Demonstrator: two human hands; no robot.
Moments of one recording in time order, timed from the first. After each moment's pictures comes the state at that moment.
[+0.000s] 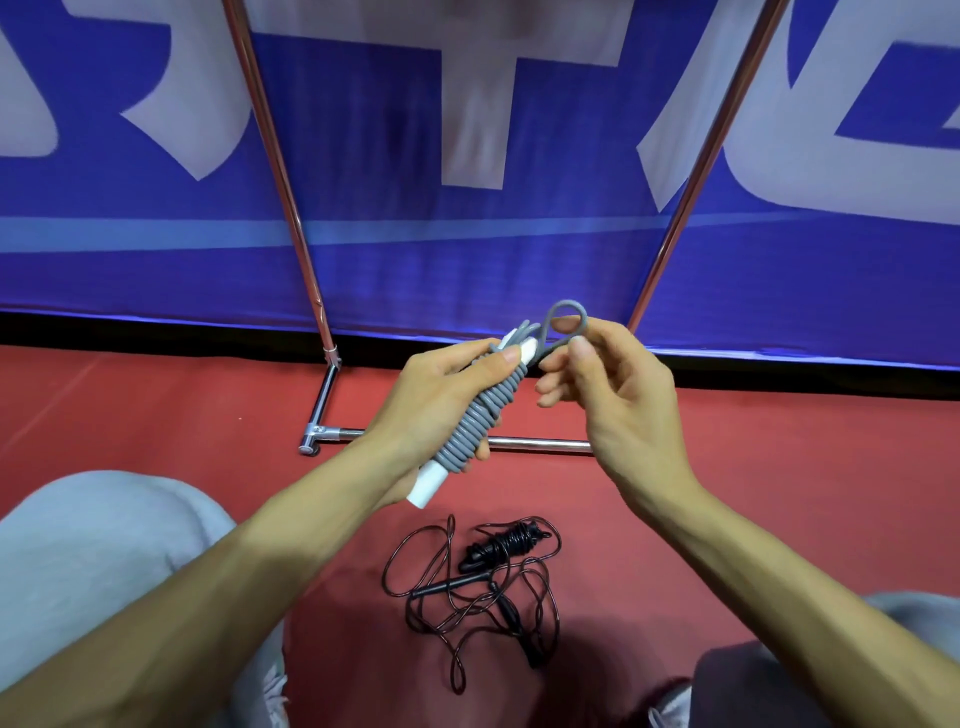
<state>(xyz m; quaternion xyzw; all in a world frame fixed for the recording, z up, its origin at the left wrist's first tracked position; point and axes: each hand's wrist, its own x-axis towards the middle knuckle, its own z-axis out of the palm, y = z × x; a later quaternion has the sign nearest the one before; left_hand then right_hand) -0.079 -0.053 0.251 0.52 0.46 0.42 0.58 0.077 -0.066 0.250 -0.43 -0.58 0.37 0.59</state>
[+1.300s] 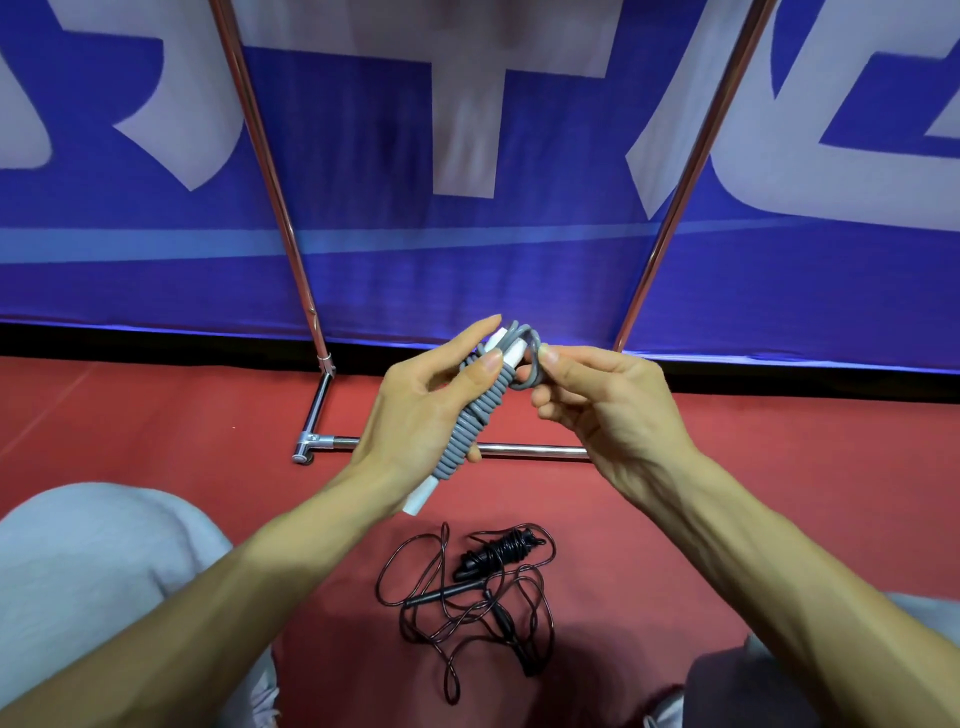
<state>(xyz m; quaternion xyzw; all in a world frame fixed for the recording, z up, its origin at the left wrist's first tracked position) -0.075 -0.060 0.249 0.55 0.43 0.50 0.51 0.086 -0.059 0.267 -0.44 -0.43 0.58 0.54</state>
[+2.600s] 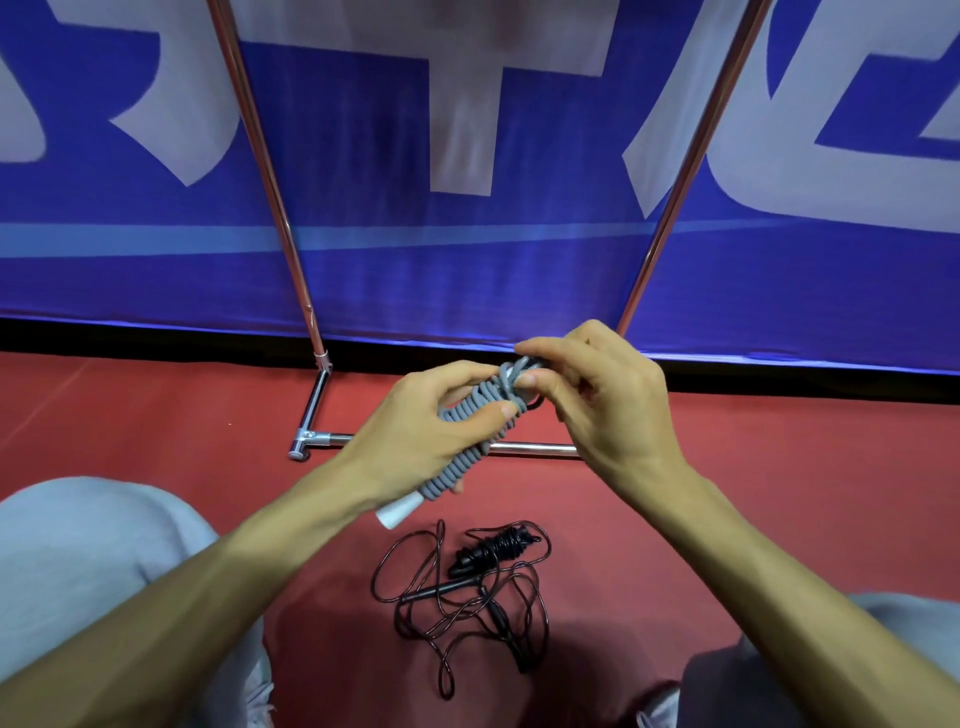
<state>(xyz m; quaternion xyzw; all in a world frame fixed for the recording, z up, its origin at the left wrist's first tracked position) -0.082 -0.064 0.247 0.66 0.42 0.39 0.48 0.096 -0.050 0.250 -0.42 -0.77 -0.03 0.48</state>
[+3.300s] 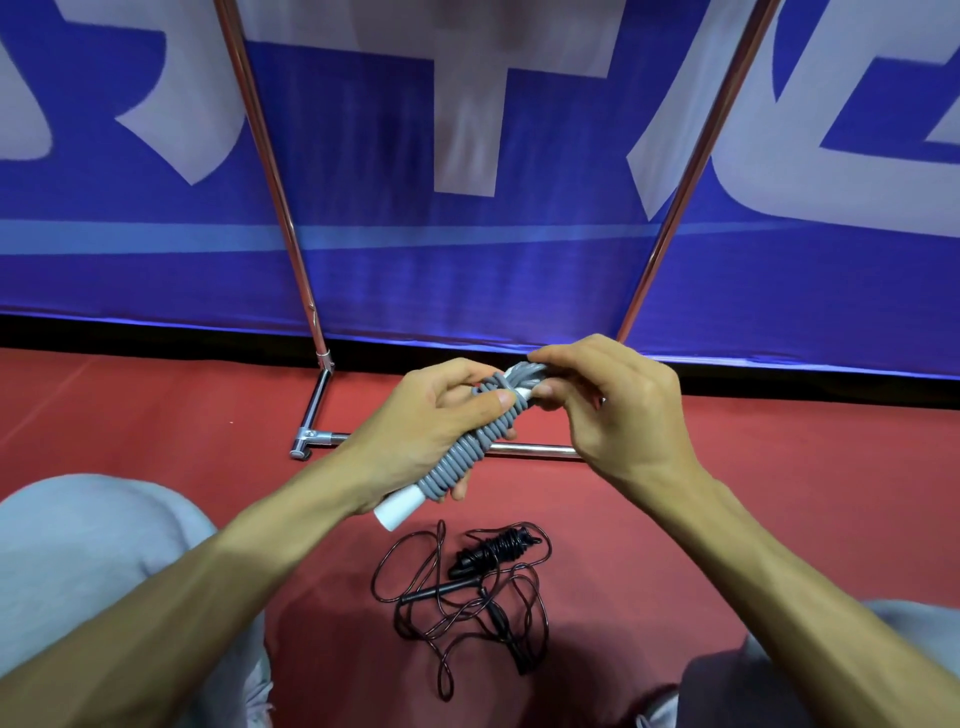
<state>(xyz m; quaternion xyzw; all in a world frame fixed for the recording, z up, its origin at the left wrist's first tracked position) -0.082 -0.061 0.250 0.58 0.41 0.37 0.59 0.104 -0.052 0.248 -0.41 -0.79 -0.05 0.46</state>
